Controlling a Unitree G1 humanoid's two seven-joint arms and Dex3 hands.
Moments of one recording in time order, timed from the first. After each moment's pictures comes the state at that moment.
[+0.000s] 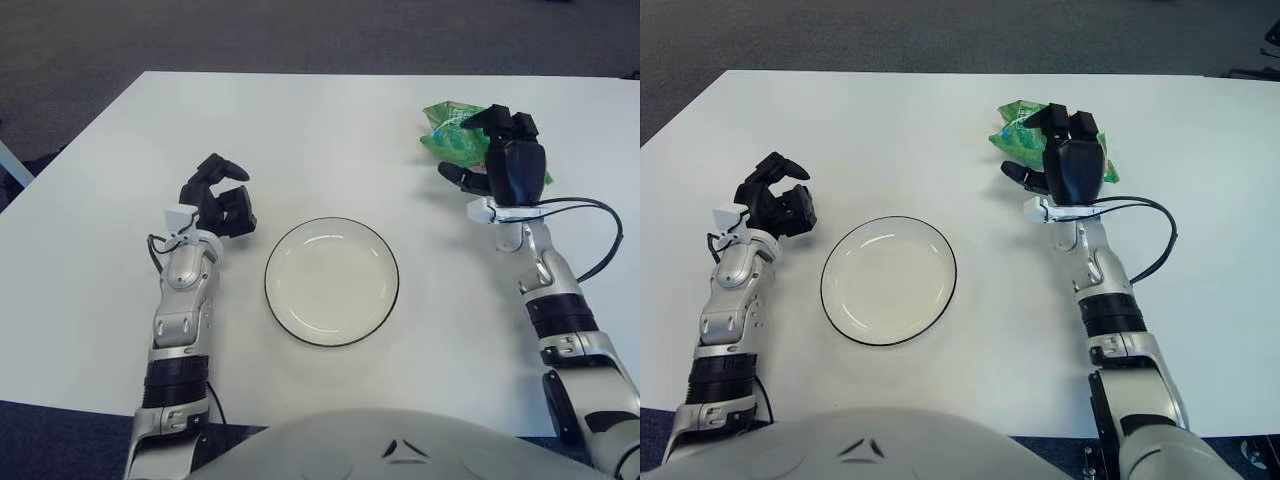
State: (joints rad) left arm -0.06 0.08 0.16 -0.14 -0.13 0.06 0.01; right arm -0.40 -0.43 0.07 0.32 -0.82 -0.28 -0.59
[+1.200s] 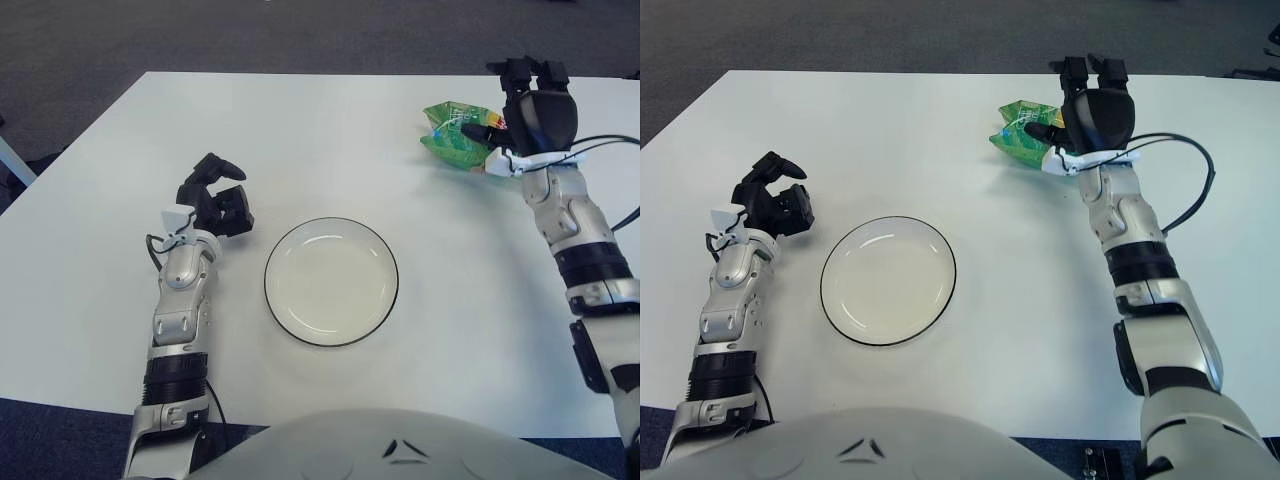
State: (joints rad) left arm -0.06 0.09 0.17 -0.11 -0.14 0.02 0.01; right arm -0.71 -0.59 0.17 0.59 -0.83 -0.20 -0.40
